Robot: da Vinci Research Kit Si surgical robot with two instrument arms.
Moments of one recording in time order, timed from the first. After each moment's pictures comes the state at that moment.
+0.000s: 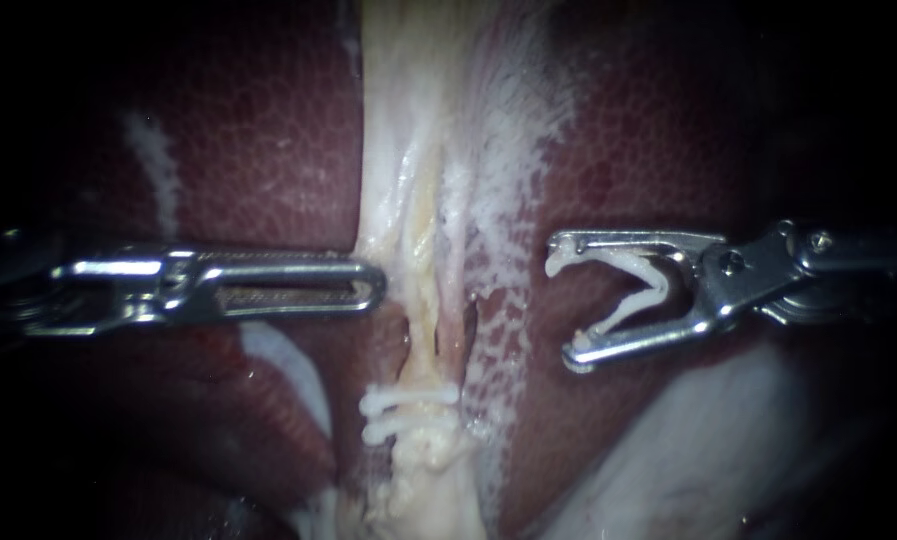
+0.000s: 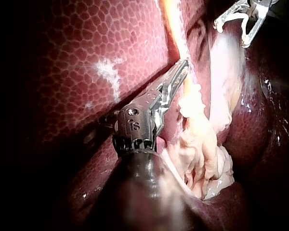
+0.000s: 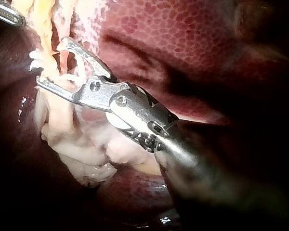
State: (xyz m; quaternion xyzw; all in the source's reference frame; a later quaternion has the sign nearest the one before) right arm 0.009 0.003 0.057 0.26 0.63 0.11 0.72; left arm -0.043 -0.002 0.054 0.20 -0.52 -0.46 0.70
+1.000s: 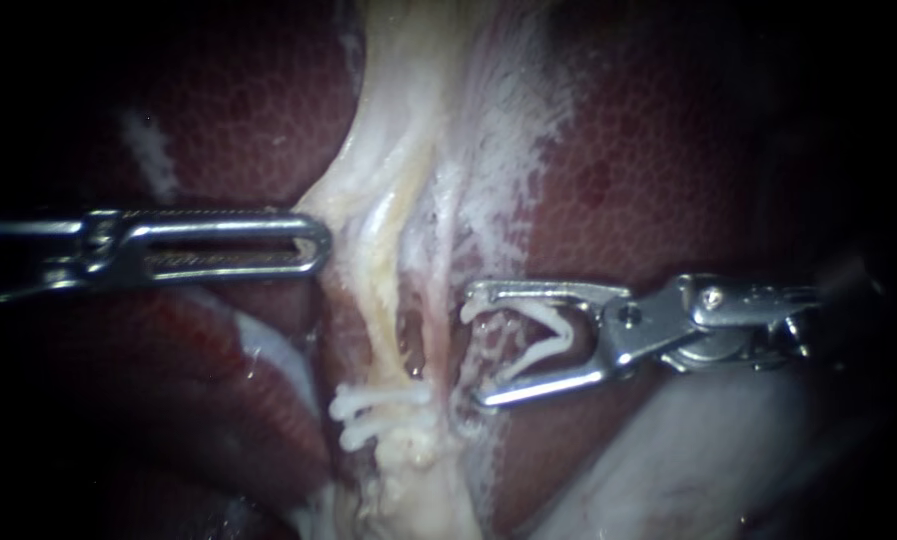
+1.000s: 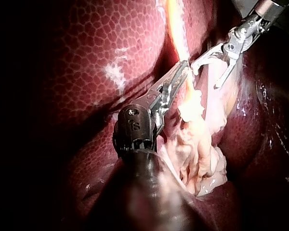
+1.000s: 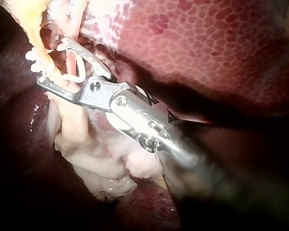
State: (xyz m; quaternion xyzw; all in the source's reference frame) right arm 0.018 -0.002 0.064 0.28 0.63 0.11 0.72; left arm -0.039 0.000 0.047 0.20 -0.53 -0.47 0.68
